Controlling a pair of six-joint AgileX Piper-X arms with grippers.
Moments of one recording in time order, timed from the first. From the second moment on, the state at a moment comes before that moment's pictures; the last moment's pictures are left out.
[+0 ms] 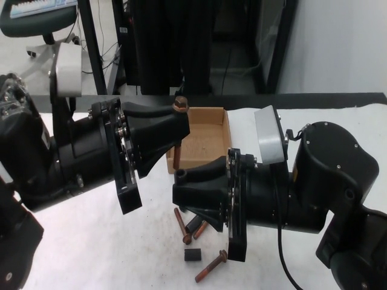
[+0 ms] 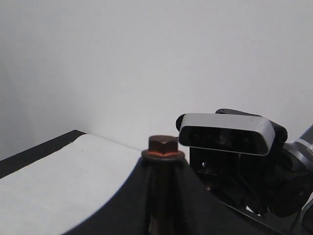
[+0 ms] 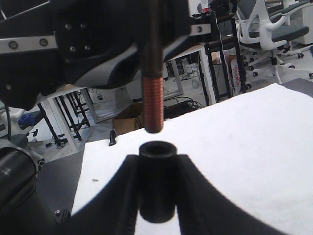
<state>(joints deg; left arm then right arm) -24.2 63.8 -25.1 -42.4 47.7 -17.9 38.2 83.3 -30.0 -48.4 -42.0 15.4</state>
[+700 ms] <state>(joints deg) -26.0 63.8 -25.1 -42.4 47.1 -19.2 38.2 83.3 -30.0 -48.6 -41.7 16.0</state>
